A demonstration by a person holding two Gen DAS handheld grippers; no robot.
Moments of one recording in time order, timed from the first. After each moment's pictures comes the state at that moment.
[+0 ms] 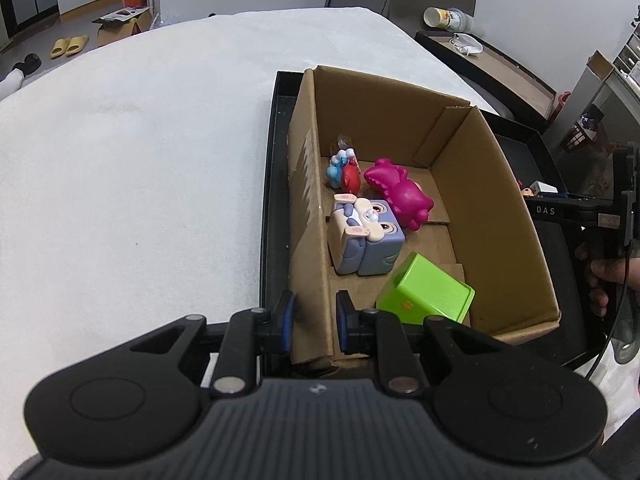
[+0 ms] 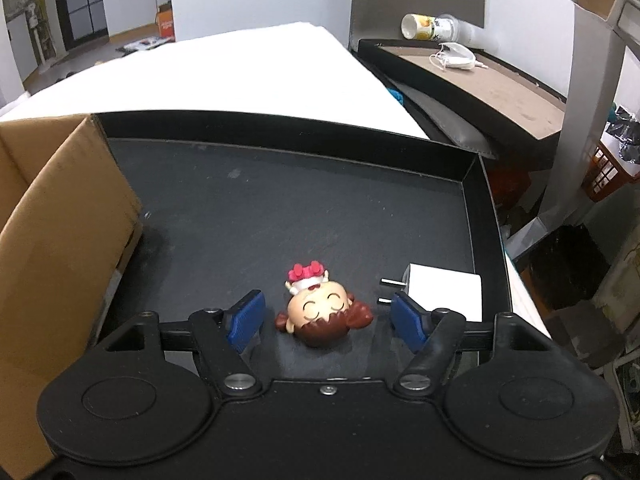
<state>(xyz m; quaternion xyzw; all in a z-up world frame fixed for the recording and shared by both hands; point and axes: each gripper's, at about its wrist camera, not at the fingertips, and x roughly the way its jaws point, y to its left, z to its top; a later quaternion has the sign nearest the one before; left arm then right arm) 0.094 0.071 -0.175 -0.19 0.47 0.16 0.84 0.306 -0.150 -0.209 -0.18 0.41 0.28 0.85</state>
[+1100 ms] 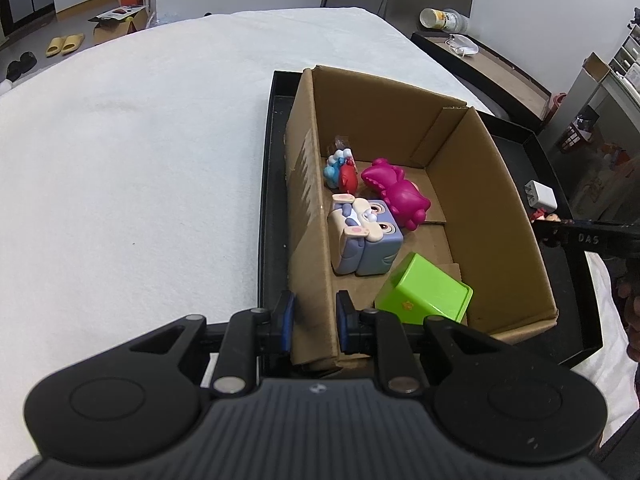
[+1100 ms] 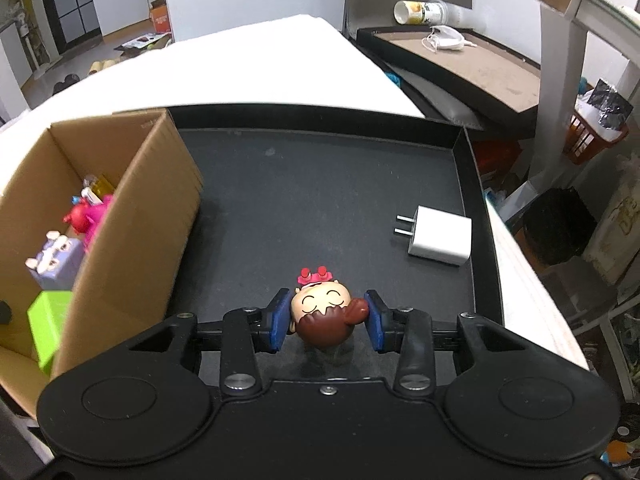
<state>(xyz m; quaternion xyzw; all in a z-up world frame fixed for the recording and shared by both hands) 0.091 0.074 -0.177 -0.20 0.47 0.15 0.85 0.262 -0.157 -0.169 -0.16 0.45 0.27 0.84</state>
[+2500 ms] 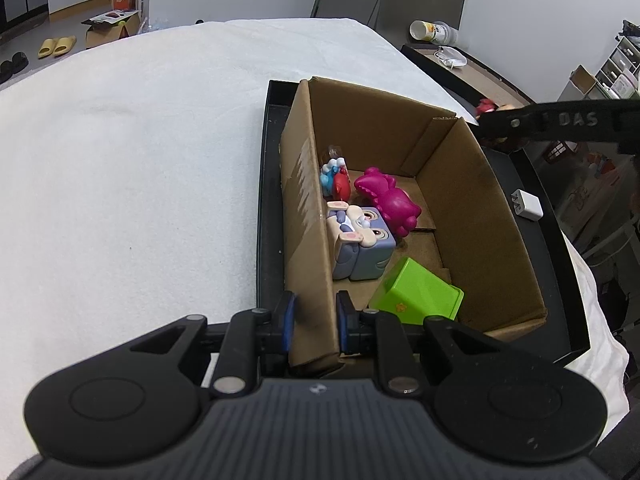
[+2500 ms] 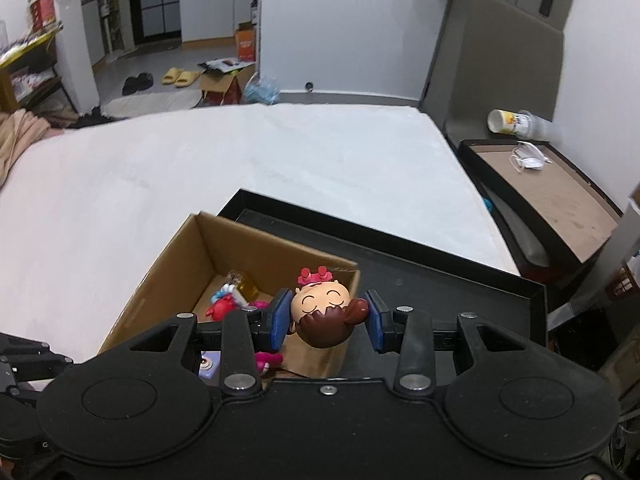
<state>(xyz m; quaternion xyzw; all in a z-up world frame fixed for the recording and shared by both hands) 0.081 0.081 -0.174 -0.21 0.45 0.13 0.86 0.222 -0.048 -0.097 -0.22 0.36 0.37 0.83</state>
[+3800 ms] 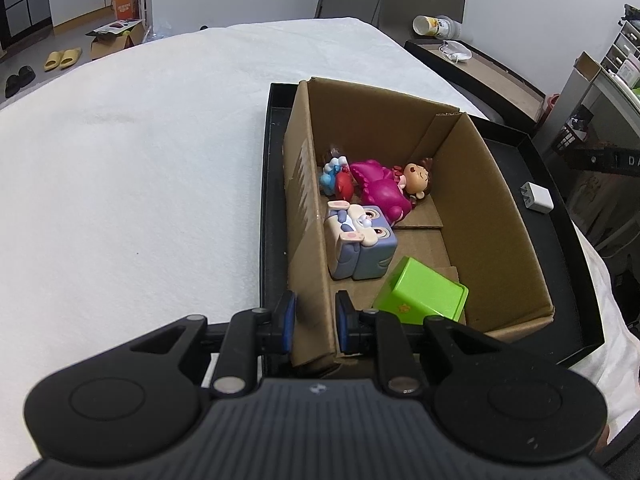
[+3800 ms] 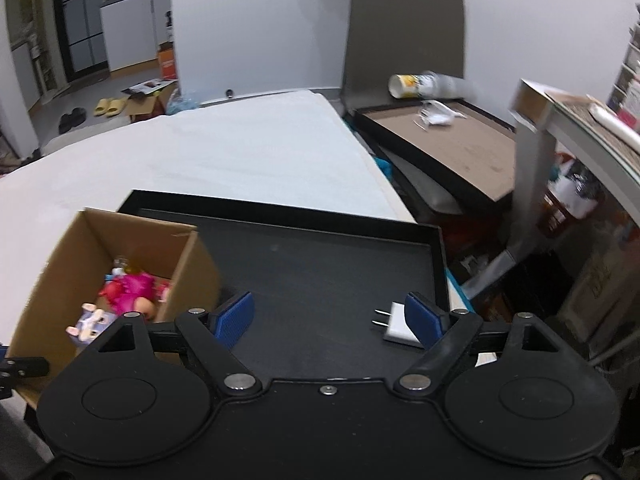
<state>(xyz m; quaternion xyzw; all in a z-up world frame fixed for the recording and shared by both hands) 0.085 0.071 -0.172 -0.19 0.46 0.14 0.86 0.266 -0.156 -0.105 -0.16 0.38 0.27 0.87</state>
